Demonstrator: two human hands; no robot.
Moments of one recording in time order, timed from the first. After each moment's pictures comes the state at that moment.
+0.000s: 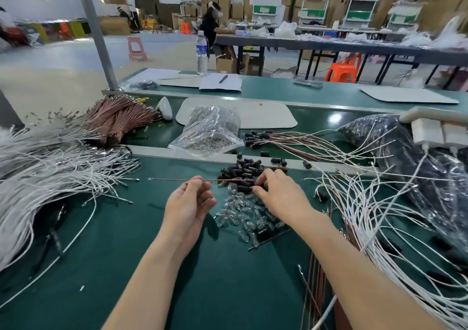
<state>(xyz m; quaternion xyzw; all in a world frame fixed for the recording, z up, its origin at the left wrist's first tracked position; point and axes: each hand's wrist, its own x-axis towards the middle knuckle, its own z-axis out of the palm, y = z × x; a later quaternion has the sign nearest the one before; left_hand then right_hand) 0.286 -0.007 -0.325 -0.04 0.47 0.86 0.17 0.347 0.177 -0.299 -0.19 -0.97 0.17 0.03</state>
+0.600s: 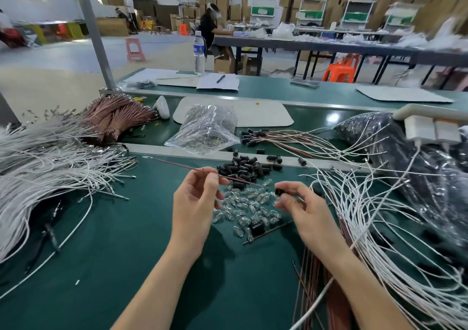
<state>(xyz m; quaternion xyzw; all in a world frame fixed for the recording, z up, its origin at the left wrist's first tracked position) 0.328 0.002 -0.315 0.18 0.61 0.77 0.00 0.430 0.185 -0.317 -0.14 -0.80 0.54 0.20</state>
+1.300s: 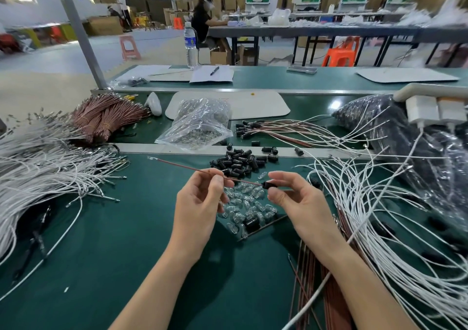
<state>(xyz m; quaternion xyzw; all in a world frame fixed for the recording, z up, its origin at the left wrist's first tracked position) 0.336 0.018 -0.321 0.20 0.64 0.74 0.03 0.431 0.187 -0.318 -0.12 -0.74 0.62 0.22</state>
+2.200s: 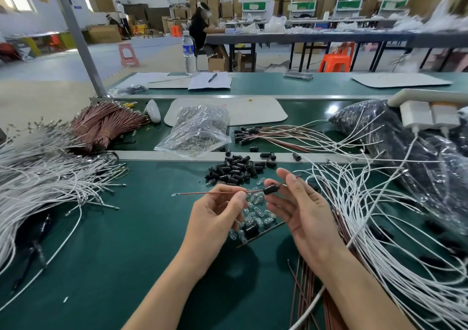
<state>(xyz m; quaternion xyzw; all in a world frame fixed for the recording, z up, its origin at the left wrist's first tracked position) 0.349 0.023 -0.322 0.25 0.63 0.73 0.13 0.430 0.170 -0.305 -0.15 -0.46 0.85 0.22</state>
